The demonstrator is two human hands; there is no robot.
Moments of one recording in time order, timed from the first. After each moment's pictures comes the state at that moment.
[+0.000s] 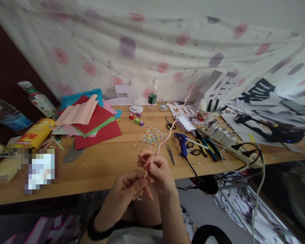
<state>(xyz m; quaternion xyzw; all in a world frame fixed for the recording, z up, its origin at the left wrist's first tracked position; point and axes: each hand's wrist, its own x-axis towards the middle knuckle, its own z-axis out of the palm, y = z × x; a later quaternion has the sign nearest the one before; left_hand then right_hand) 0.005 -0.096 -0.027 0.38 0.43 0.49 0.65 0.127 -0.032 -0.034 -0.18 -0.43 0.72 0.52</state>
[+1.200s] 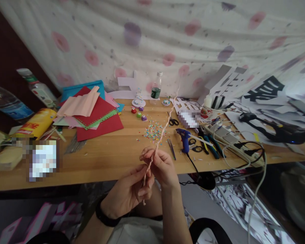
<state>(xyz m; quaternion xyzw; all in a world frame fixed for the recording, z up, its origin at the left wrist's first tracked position) 0.013 -0.097 -0.031 0.14 0.19 0.49 0.84 0.129 -0.031 -0.041 -0.16 -0.44 0.72 0.50</state>
